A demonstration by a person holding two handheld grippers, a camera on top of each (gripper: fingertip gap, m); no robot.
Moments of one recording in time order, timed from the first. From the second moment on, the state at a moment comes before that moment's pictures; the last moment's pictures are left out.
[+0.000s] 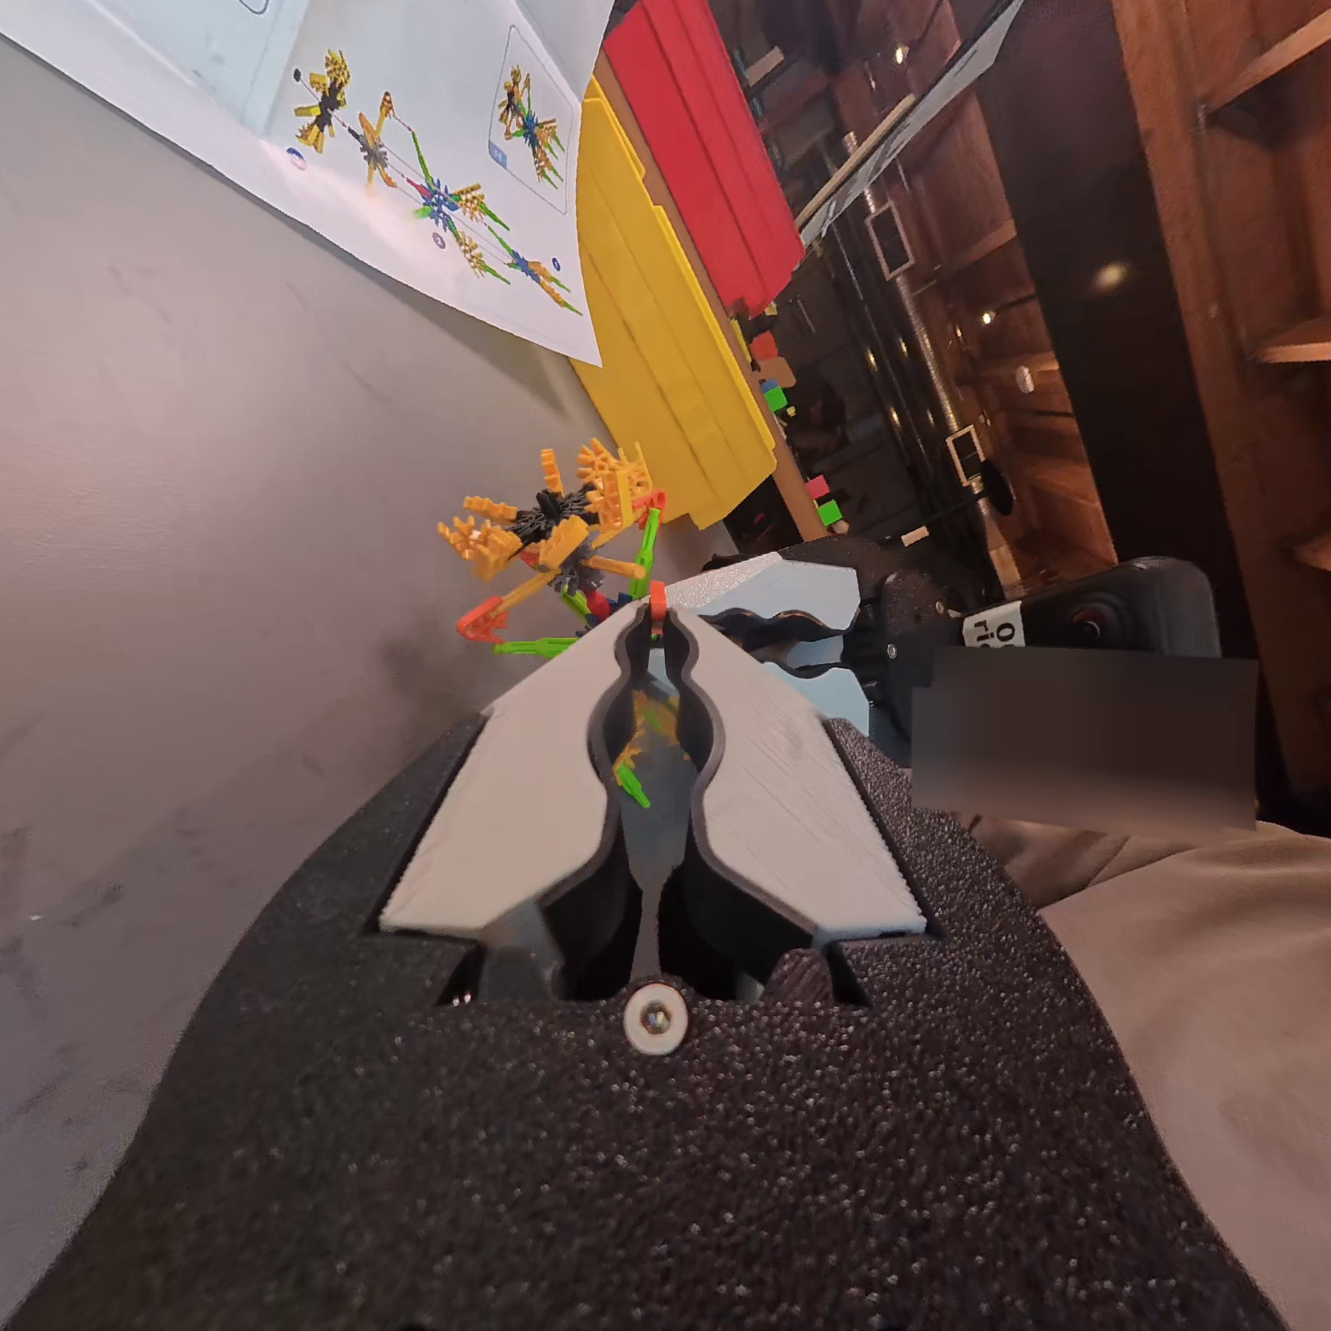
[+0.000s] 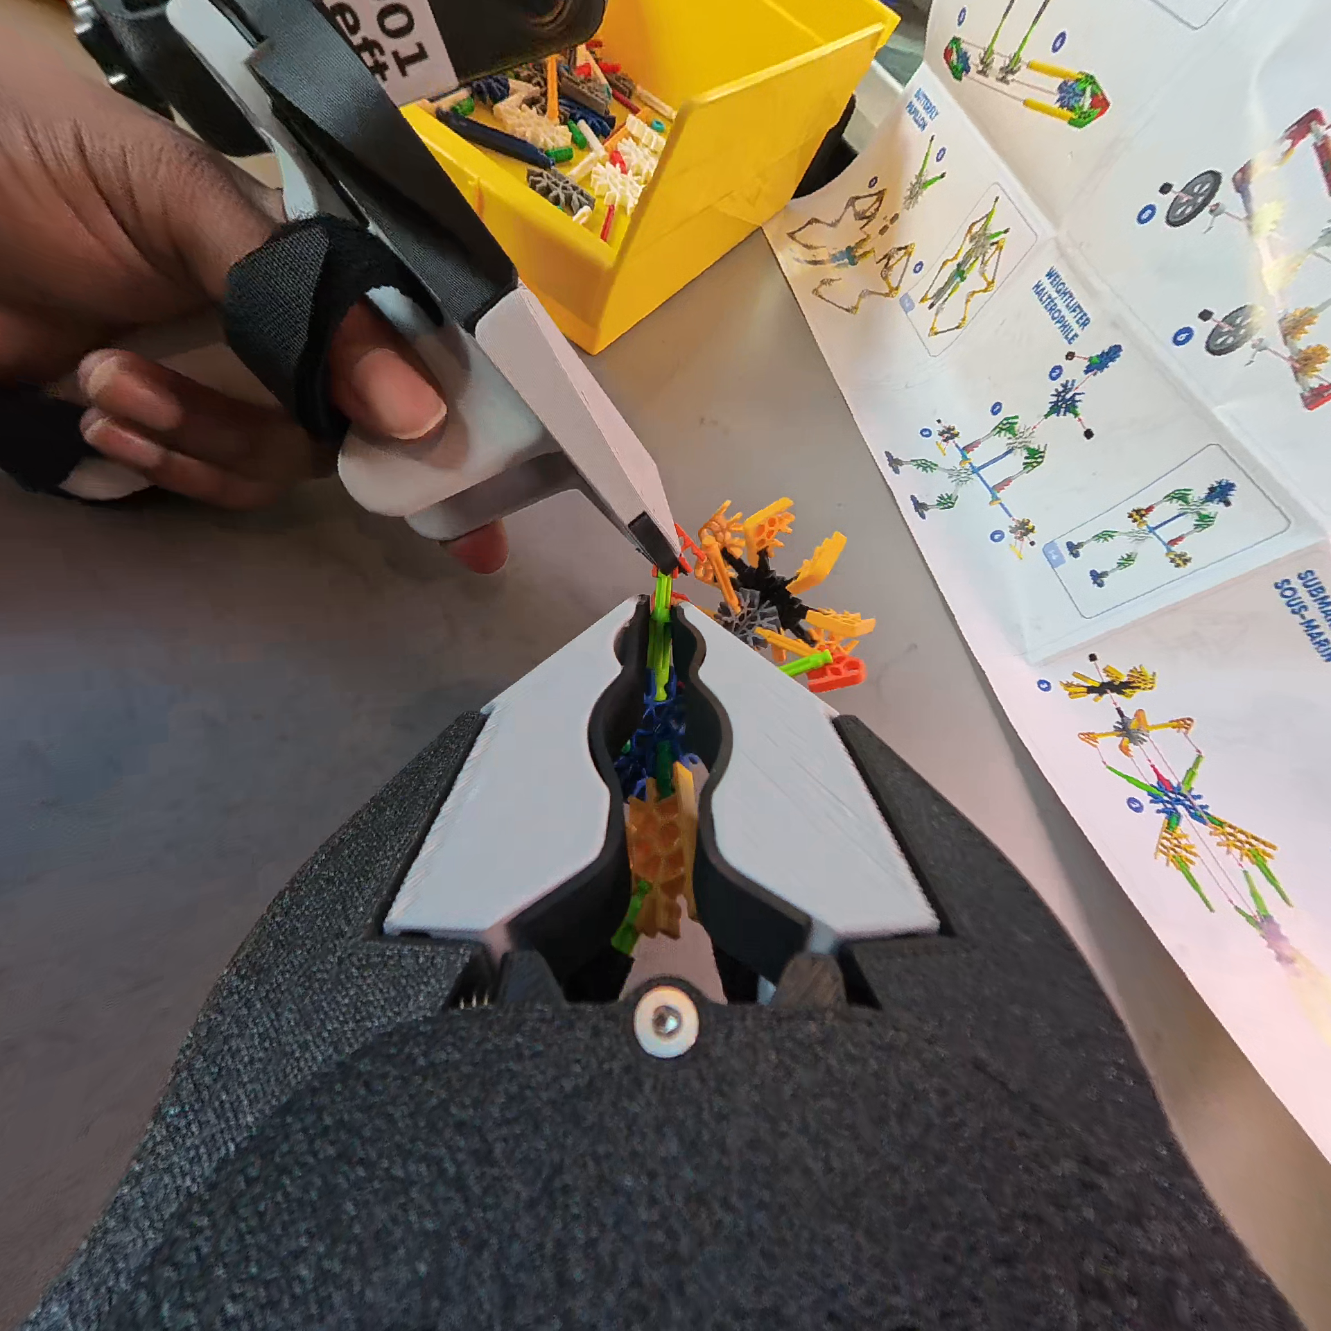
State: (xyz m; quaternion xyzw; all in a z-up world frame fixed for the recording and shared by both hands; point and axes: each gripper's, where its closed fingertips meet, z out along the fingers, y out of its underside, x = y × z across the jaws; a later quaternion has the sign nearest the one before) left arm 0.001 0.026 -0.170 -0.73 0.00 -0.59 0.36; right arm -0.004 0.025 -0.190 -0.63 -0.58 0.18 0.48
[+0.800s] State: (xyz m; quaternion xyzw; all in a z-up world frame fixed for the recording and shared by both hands) left arm -0.026 0.012 -0.139 -0.70 0.04 -0.59 0.40; right arm -0.004 0.024 -0.160 -0.55 -0.59 0.13 0.57
